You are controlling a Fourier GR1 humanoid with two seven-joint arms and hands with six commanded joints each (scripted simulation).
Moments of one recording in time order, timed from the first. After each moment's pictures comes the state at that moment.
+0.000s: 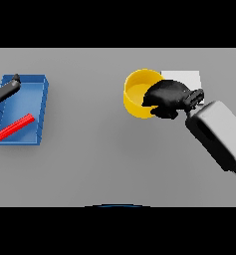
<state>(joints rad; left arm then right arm) -0.53 0.95 -0.57 -1.29 0.23 0.27 0.50 -0.72 -0.51 0.52 -1.41 0.69 0.69 -0.04</state>
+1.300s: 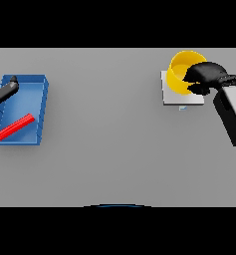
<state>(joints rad) -0.51 0.98 -0.58 -1.36 0.23 0.29 0.59 -0.90 -0.53 0.43 -0.64 0.75 0.32 -0.21</state>
